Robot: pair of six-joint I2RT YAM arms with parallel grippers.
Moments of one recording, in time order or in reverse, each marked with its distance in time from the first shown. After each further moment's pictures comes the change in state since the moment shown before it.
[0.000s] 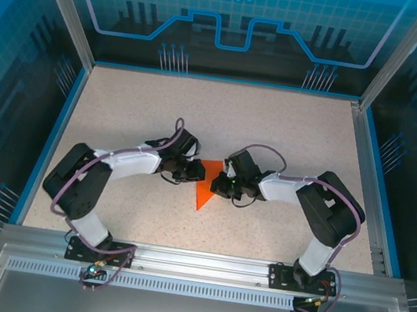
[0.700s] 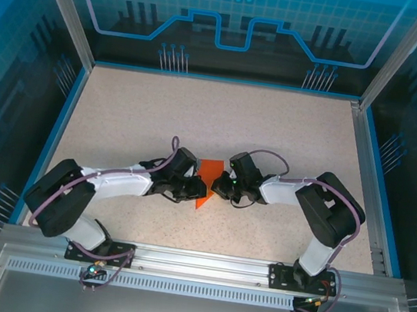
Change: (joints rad) left arm -0.142 -0.107 -0.189 0.143 -0.004 -0.214; right arm 0.002 0.000 -0.043 0.080 0.034 0.214
